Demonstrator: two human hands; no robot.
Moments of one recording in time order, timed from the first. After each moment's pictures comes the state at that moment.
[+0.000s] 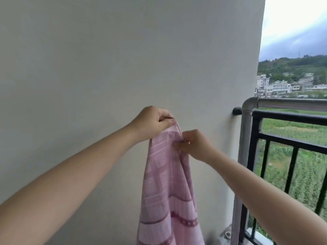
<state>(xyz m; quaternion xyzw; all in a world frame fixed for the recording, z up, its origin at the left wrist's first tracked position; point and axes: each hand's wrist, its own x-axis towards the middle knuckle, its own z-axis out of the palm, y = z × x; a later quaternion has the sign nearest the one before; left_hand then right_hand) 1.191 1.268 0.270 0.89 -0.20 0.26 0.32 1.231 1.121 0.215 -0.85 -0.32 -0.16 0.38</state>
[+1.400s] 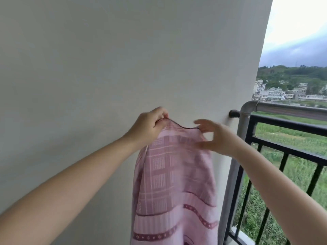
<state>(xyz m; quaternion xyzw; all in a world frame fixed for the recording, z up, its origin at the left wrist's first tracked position) 1.204 1.272 0.234 0.85 -0.20 0.36 0.32 1.229 1.068 0.237 -0.90 -0.30 -0.12 0.31</state>
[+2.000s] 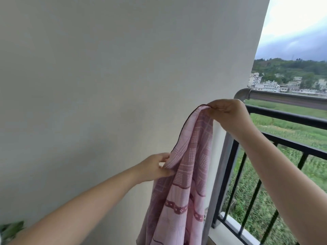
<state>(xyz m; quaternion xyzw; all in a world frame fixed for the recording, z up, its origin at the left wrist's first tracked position) 1.209 1.246 0.113 0.87 -0.18 0.01 0.46 1.217 1.049 0.246 -0.81 -0.27 -0.27 0.44</state>
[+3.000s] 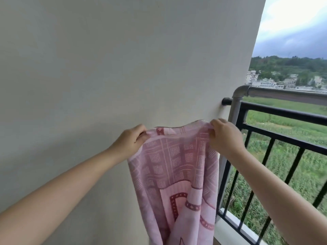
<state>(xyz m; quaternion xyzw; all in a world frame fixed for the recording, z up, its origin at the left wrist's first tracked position) 1.187 1.299 0.163 0.91 -0.13 0.28 0.29 1.227 1.048 0.191 -0.91 -0.18 -0.34 0.15</state>
